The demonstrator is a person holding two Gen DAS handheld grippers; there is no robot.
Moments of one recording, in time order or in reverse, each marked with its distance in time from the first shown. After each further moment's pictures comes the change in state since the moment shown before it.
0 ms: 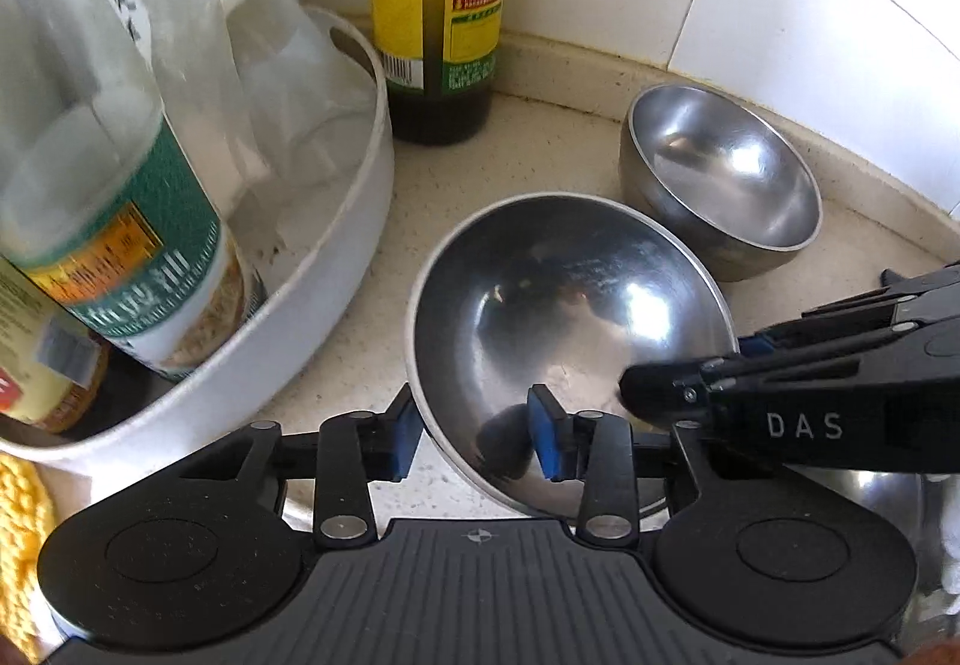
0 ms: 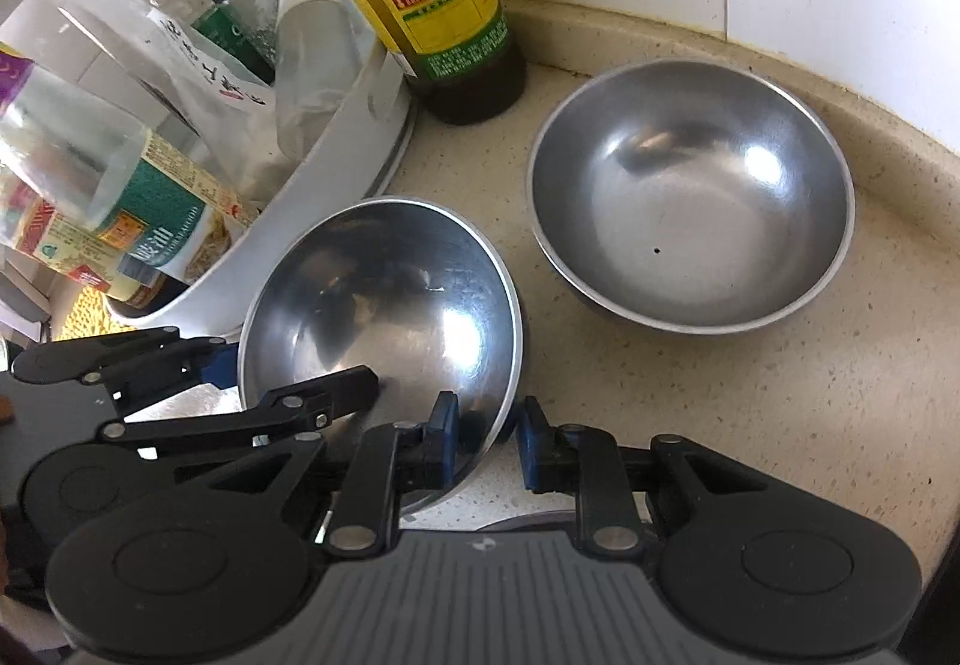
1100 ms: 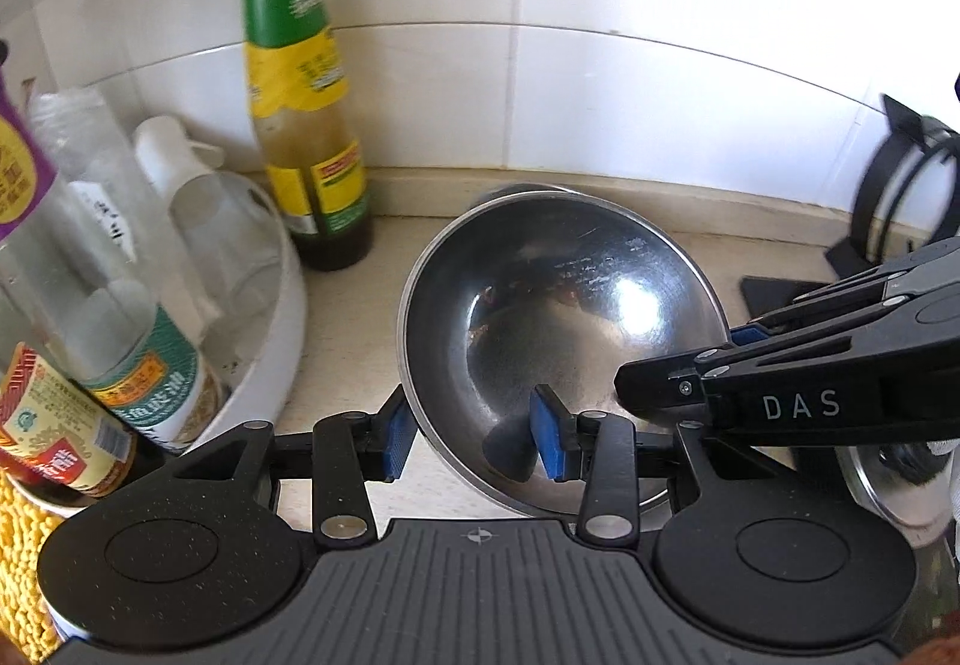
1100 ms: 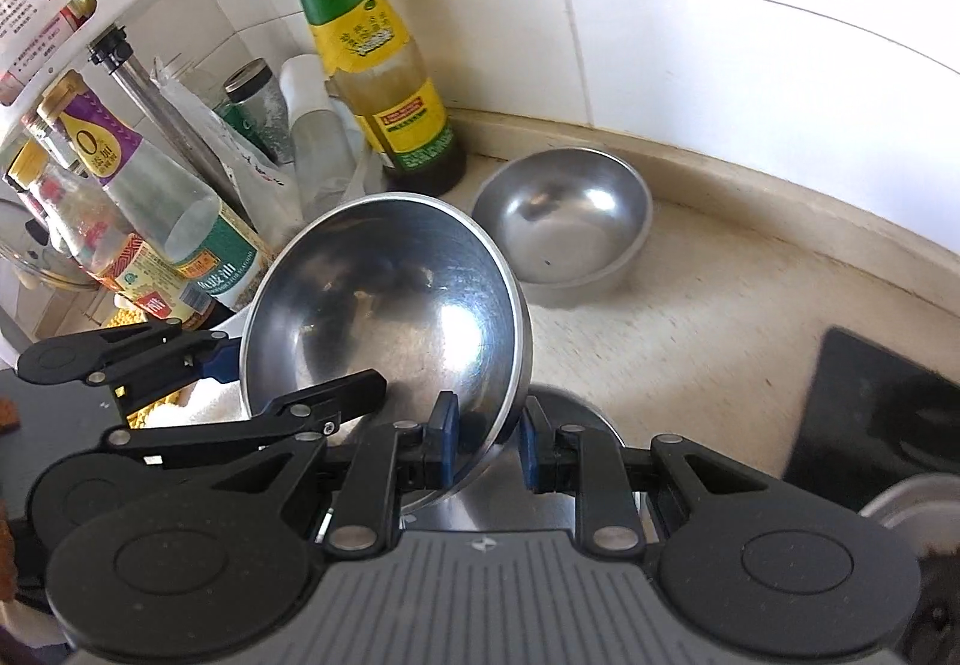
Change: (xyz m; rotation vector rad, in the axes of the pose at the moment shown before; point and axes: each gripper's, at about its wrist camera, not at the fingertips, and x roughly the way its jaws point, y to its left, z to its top) left arm -0.094 -0.051 -0.009 0.186 -0.172 -0.078; right arm -0.114 0.004 -0.057 0.078 -0.168 -0.107
